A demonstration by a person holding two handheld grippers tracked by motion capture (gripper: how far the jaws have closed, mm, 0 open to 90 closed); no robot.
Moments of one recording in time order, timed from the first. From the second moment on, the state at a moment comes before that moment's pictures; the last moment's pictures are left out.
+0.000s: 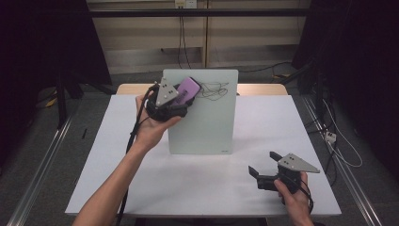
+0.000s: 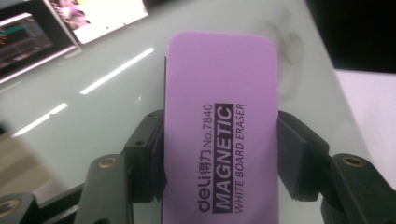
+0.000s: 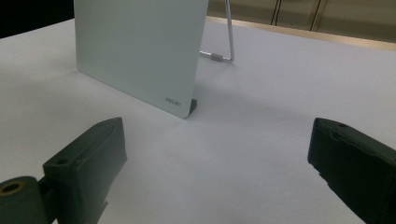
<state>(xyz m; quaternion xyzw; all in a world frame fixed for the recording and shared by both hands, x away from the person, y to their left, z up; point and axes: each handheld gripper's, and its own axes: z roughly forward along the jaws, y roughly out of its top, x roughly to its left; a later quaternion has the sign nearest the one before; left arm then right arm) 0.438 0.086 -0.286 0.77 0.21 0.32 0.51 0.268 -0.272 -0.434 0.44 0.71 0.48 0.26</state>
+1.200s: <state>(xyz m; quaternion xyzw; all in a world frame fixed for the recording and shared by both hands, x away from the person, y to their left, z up) 0.443 0.057 -0.275 0.78 0.20 0.32 0.49 0.267 -0.273 -0.434 0.44 0.71 0.48 0.27</state>
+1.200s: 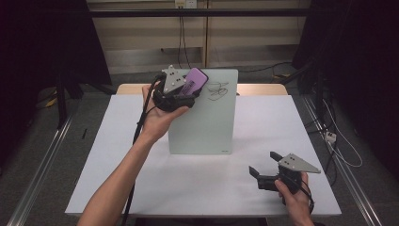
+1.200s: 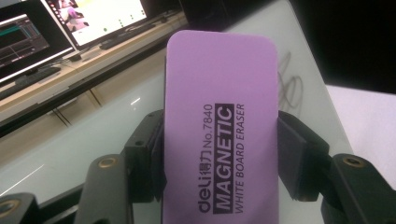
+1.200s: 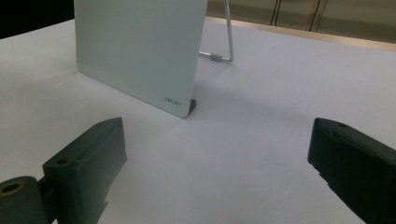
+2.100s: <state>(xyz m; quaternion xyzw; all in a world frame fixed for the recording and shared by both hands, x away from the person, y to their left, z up) 0.426 0.028 -0.308 0.82 0.17 0.29 0.47 0.266 -0.273 -0.433 0.44 0.71 0.48 0.27</state>
